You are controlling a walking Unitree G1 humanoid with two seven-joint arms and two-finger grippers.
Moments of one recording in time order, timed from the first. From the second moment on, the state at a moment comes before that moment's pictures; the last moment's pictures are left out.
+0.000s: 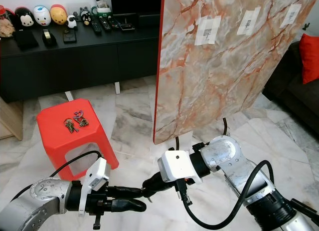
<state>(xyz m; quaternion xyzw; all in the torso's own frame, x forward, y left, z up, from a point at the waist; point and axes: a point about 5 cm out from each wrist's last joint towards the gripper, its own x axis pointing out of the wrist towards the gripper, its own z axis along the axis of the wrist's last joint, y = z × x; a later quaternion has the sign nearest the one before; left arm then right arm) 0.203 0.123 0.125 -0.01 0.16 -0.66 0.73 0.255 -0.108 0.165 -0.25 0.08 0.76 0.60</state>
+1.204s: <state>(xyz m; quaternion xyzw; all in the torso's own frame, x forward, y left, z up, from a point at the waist) 0.214 0.131 0.121 0.03 0.16 -0.58 0.80 0.276 -0.106 0.167 -0.29 0.07 0.70 0.65</state>
